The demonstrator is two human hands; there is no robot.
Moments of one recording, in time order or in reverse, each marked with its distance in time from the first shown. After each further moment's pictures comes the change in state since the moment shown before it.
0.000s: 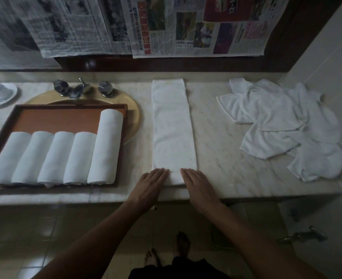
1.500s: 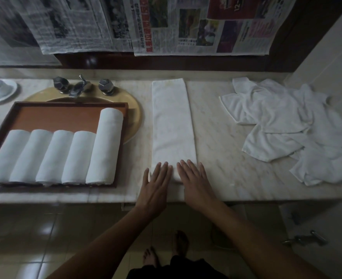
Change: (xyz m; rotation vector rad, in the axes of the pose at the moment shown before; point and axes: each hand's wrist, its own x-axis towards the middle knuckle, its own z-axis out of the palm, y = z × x) left_hand 0.006 0.032 0.012 0.145 0.007 -0.152; right_hand 0.020 0.001 -0.002 -0.094 -0.125 0.031
